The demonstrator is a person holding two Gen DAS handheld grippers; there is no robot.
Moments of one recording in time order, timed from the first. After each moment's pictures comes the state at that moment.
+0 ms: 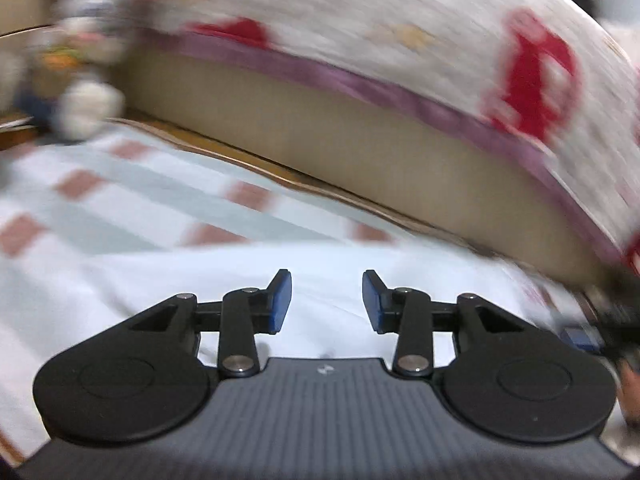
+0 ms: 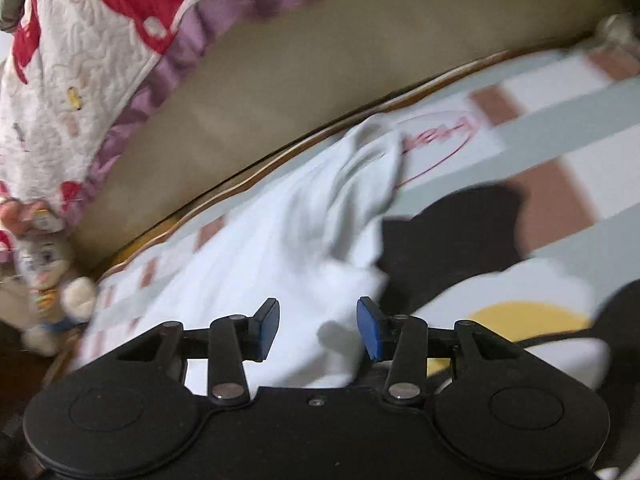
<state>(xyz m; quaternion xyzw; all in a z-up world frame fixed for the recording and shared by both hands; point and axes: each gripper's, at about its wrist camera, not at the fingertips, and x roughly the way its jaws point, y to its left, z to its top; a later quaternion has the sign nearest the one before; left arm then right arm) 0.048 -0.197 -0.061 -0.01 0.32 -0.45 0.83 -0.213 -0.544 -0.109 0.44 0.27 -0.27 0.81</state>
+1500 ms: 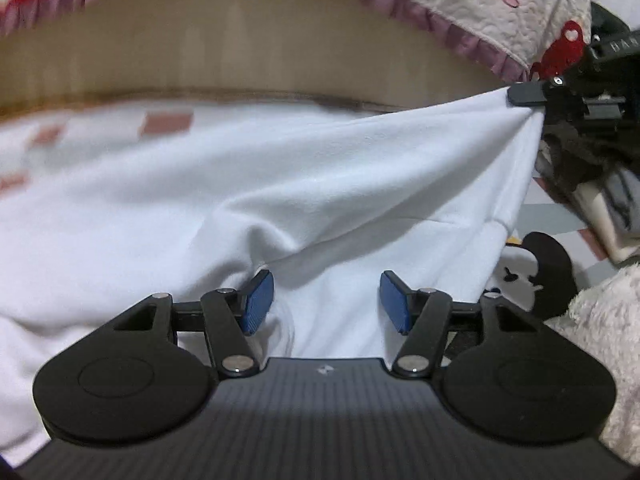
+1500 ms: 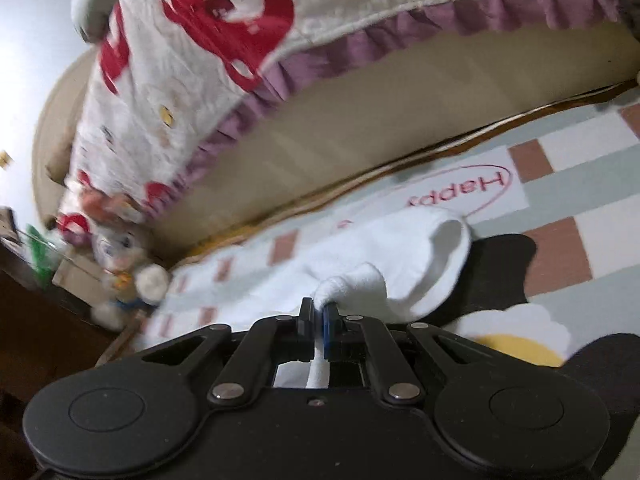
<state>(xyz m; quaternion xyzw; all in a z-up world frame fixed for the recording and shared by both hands) -0.085 -0.319 -0.146 0.13 0.36 -0.56 0.73 -0.277 -0.545 -0.053 0.42 0.23 -0.17 0.86</state>
